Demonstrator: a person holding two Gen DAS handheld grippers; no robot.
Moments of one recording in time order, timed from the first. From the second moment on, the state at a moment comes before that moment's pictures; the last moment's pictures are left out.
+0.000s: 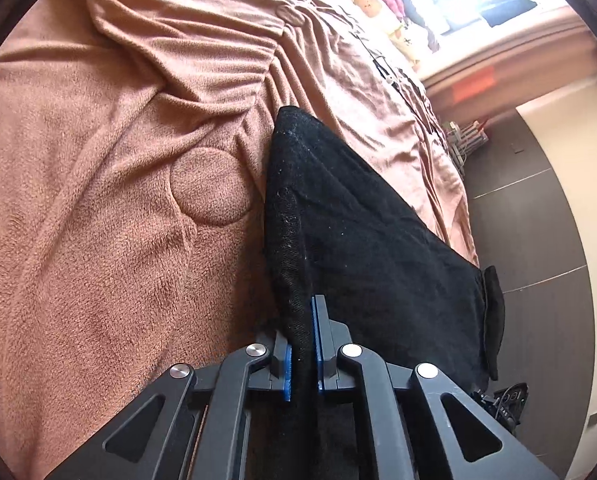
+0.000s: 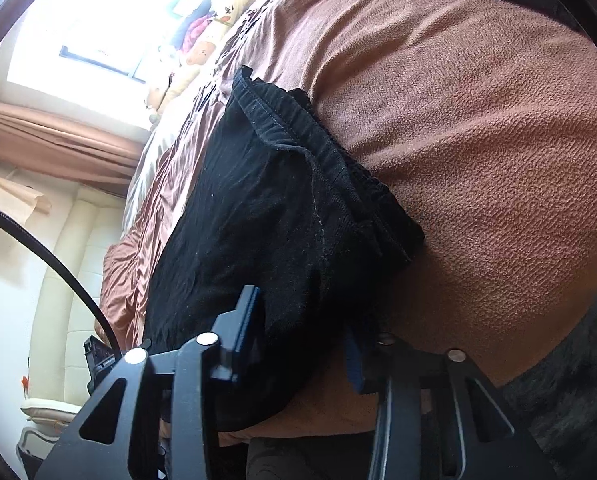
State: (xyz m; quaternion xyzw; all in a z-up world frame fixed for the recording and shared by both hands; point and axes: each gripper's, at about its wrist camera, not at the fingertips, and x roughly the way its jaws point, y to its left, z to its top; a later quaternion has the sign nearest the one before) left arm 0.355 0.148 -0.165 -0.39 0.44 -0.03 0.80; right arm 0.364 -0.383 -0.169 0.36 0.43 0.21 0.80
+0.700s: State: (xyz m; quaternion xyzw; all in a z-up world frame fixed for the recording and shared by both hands) left arm 0.317 0.201 -0.111 -0.39 0.41 -0.01 0.83; right arm 0.356 -0.315 -0.152 0.32 0.43 0.24 0.81
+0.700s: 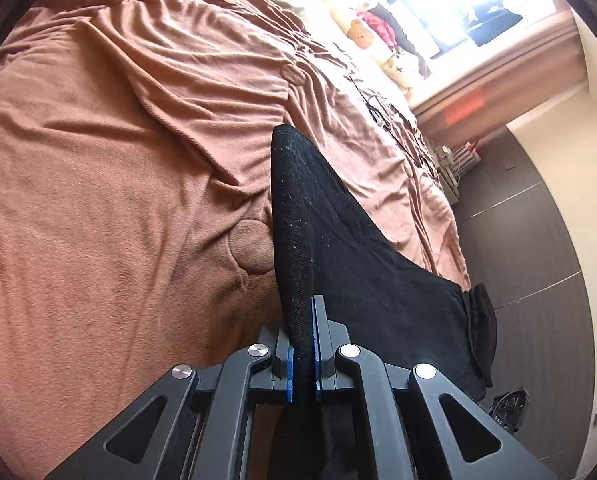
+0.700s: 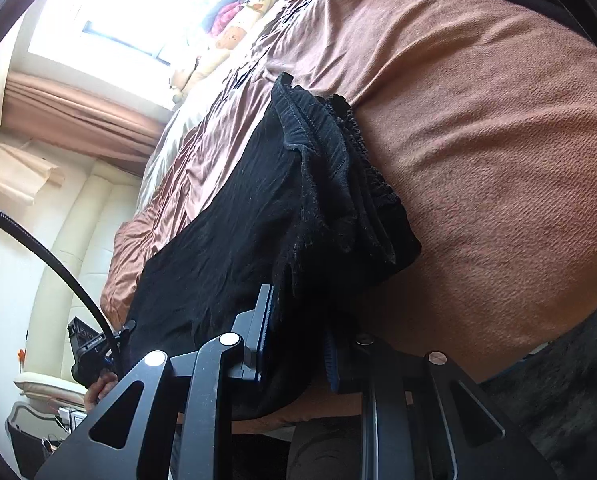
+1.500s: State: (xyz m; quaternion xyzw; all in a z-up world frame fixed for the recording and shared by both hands) left arm 0.257 0.292 -0.125 -0.42 0.38 0.01 0.82; right arm 0.366 -0.208 -0.150 0.27 0.45 0.27 0.81
